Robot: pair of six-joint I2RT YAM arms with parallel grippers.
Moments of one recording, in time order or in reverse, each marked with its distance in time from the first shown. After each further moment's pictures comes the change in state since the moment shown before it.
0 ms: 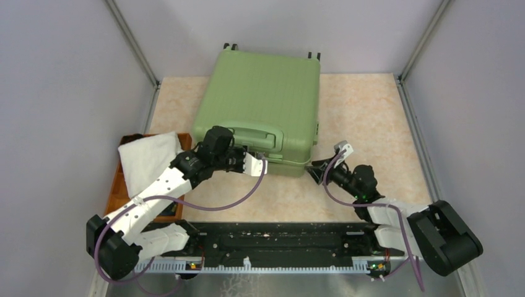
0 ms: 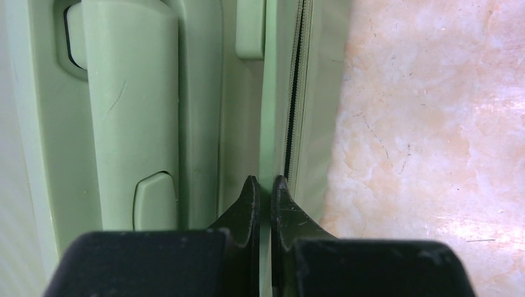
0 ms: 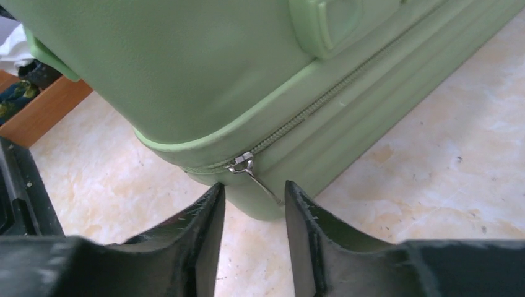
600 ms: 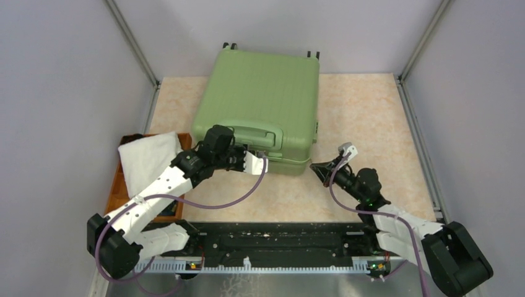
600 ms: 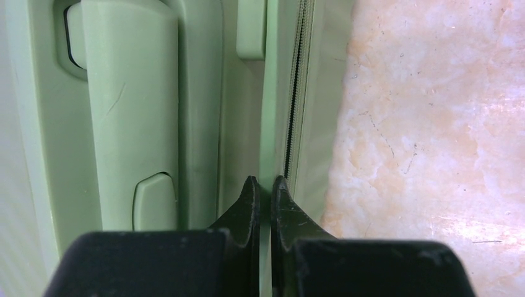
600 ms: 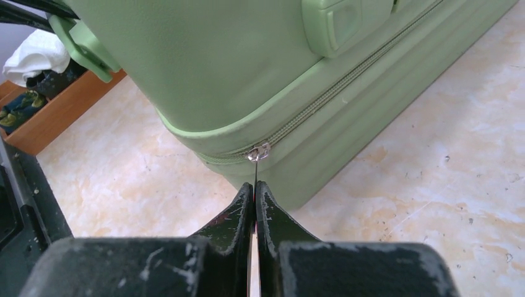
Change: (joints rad) left arm -0.004 0.010 0.008 0.005 -0.019 -0.002; right arm 0.008 -0.155 -0.010 -0.122 0.002 0.011
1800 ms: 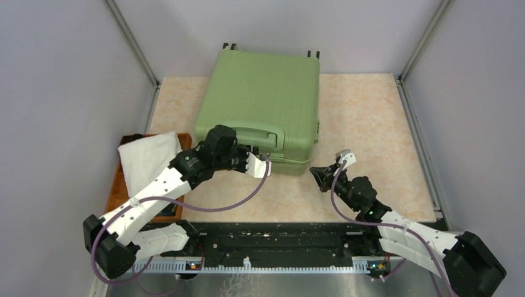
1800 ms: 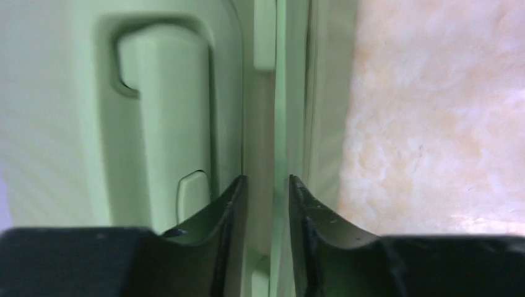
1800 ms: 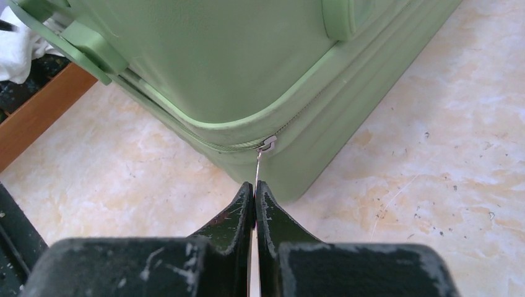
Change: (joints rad) left arm -0.068 0.026 0.050 -0.052 -0.080 0.002; right arm 0.257 -0.211 -0.012 -0.222 0.398 -0.006
